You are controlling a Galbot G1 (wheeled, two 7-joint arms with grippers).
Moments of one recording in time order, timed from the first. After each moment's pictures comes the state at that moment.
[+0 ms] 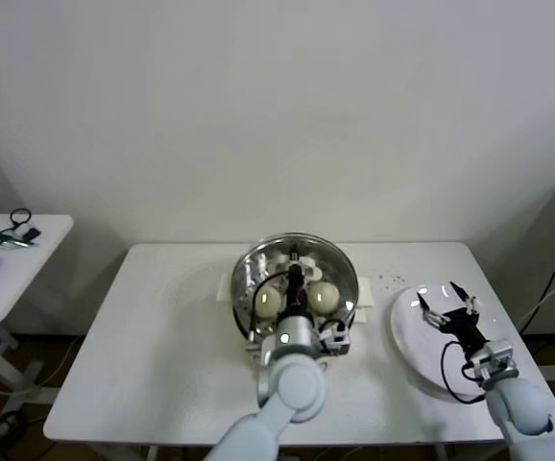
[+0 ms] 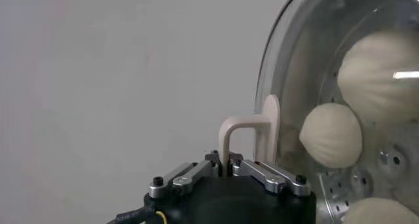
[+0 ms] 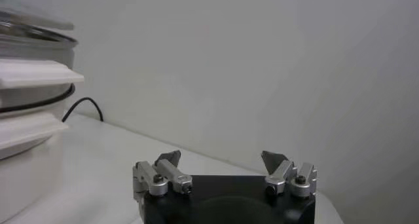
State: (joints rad) left arm 0.91 -1.53 0.21 -1.74 1.68 0.74 0.37; right arm -1.21 1.02 0.56 1.48 0.29 0.11 -0.20
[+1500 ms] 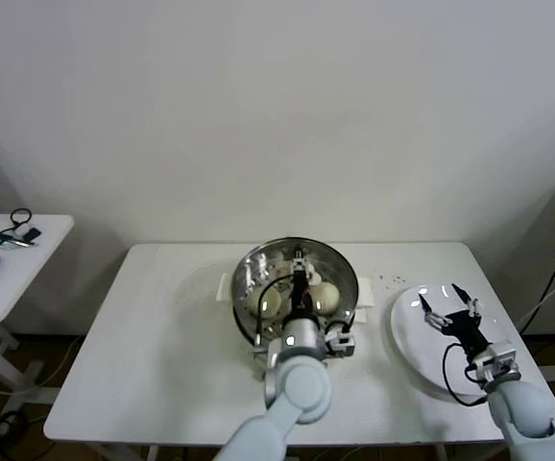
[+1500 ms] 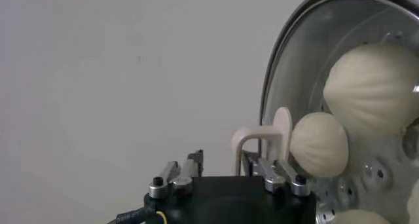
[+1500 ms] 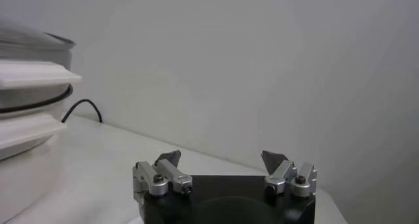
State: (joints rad) left arm 0.92 -1.56 0.21 -1.70 1.66 0.74 0.32; right arm -1.21 1.04 0.59 1.48 0.30 0.11 -0.22
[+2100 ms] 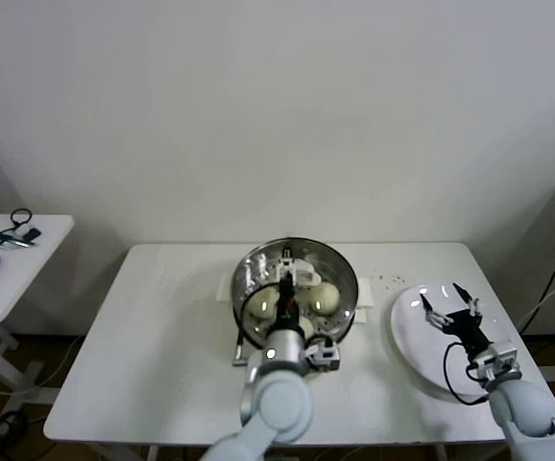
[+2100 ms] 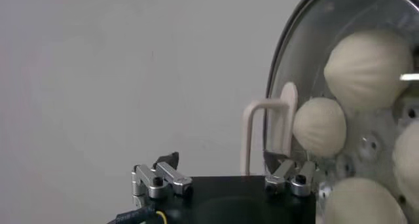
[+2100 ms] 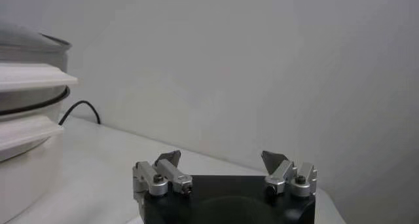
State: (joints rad) left arm 0.98 -1.45 0.21 -1.85 1.60 0.74 0.34; right arm -1.21 1.04 0.59 1.47 0.30 0.11 -0.23
